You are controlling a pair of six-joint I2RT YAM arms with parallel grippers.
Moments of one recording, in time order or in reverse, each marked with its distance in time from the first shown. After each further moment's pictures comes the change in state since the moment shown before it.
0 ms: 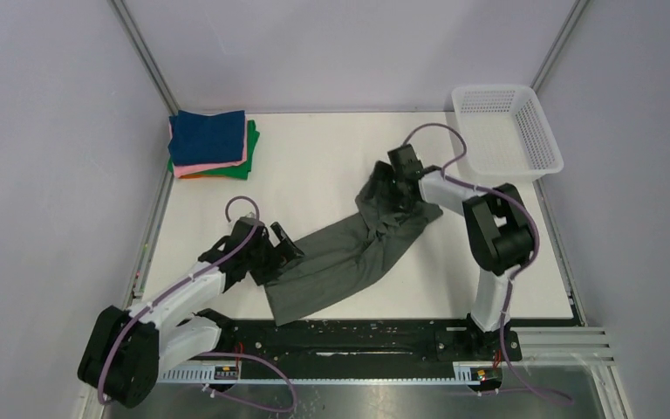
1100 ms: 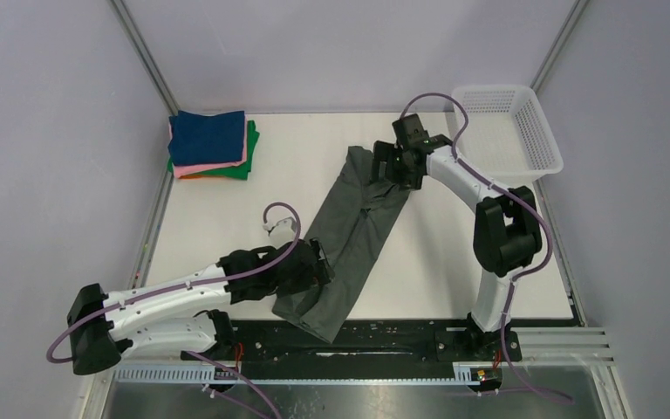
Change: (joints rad) left arm -0.713 -0.058 0.281 -0.353 -0.433 -0.326; right arm -0.048 0.103 0.474 -0.406 -0.100 -0.227
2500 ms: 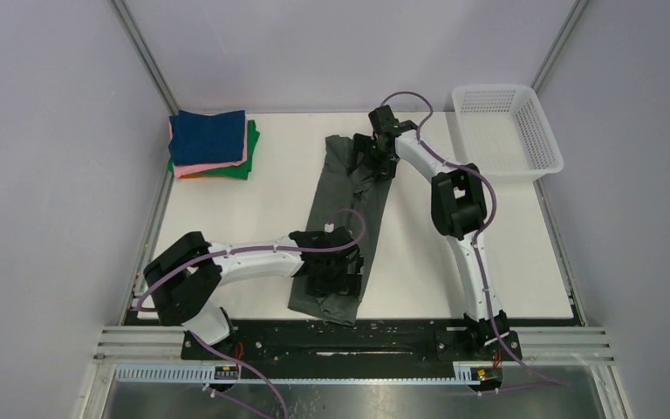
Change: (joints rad) left arm 0.075 0.520 0.132 0.132 0.404 0.385; right arm 0.014 0.434 0.397 -0.050 -0.102 0.051
